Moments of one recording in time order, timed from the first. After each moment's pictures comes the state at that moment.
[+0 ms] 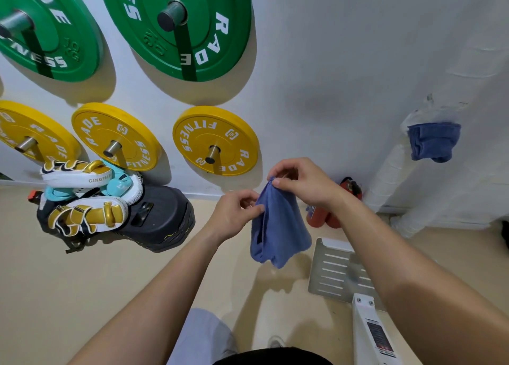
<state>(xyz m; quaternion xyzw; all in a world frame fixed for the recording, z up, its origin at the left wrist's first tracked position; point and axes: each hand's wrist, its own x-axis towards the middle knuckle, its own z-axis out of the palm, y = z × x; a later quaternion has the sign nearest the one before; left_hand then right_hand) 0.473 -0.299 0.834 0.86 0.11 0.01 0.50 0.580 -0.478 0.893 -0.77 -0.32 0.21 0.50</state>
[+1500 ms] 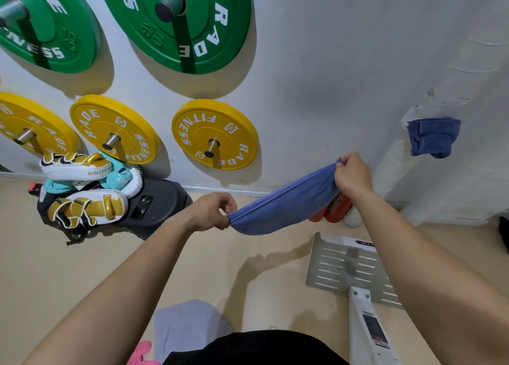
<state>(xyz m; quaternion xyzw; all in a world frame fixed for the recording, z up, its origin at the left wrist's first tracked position) 0.464 -0.245 0.830 0.89 0.14 -0.19 0.40 0.645 -0.541 0.825 -0.91 0.03 0.03 0.41</state>
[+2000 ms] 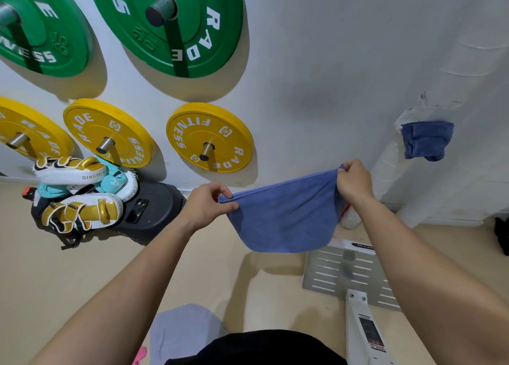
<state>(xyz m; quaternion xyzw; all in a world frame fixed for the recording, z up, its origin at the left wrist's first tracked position) 0.482 -0.261 0.832 0.88 0.20 -0.02 0.43 0.656 -0.562 0.820 -0.90 0.05 0.04 0.42</state>
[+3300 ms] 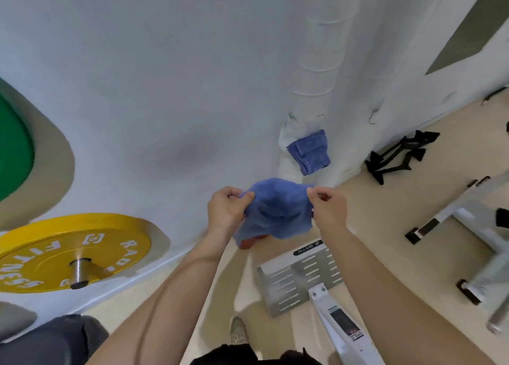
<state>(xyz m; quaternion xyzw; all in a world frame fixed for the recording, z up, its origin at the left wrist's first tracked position) 0.816 -0.443 0.825 0.81 0.10 -0.09 0.57 0.770 -0.659 0.808 -0.74 0.32 -0.13 0.57</state>
